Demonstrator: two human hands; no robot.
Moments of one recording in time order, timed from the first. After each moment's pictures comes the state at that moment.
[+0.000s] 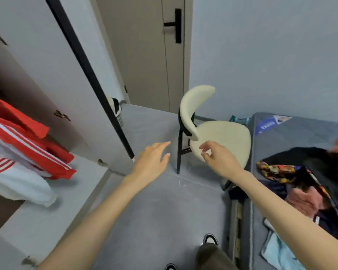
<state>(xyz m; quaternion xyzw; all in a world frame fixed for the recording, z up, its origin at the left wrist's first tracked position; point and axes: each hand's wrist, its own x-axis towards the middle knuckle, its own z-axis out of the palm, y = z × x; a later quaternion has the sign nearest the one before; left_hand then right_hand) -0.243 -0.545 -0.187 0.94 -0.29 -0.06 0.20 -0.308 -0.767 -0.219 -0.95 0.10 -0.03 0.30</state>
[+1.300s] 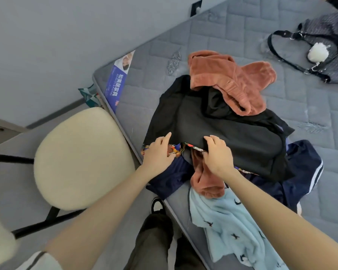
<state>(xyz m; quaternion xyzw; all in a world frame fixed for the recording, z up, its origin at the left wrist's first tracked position) -0.254 -1.164 -0.509 0.73 -0.60 -0.33 0.05 -0.454 -1.213 -0.495 -0.75 0.62 0.08 0.21</state>
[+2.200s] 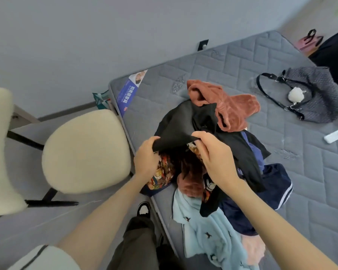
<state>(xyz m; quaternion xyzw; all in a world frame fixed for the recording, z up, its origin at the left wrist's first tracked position) -0.285 -1.111 -0.424 0.80 -0.43 -0.23 0.33 -0.470 -1.164 -0.330 -0.83 0.42 -0.26 0.24</state>
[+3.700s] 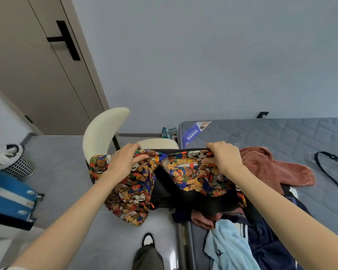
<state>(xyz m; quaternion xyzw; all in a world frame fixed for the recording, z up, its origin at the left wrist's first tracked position) -0.127 -0.883 -0.256 0.87 -0.45 -0.05 0.19 -0.342 -1.115 -0.221 -0.96 0.27 0.01 -0.01</state>
